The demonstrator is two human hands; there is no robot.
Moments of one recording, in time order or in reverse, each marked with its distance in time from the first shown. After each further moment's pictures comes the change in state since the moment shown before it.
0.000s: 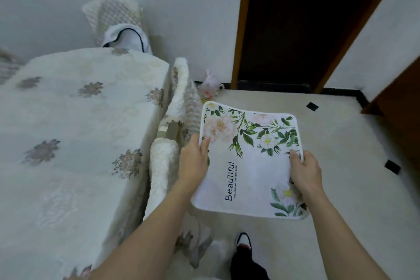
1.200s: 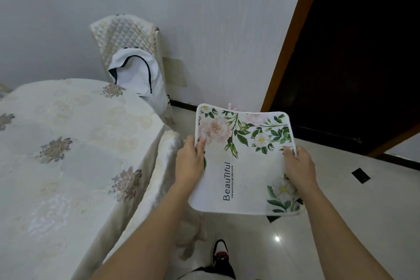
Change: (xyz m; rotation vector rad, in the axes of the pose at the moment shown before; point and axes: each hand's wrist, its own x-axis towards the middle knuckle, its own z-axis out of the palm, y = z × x) left_hand 0.476 0.067 0.100 0.006 0.207 -0.187; right_hand 0.500 -0.204 0.187 -0.069 -0.264 -0.107
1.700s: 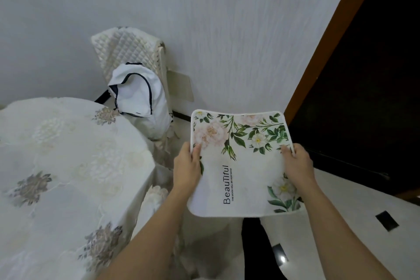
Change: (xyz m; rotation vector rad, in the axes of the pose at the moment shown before) left_hand 0.188 0.016 0.048 -0.083 0.102 -0.127; right_hand 0.205 -0.088 0.061 -0.007 -0.136 -0.079
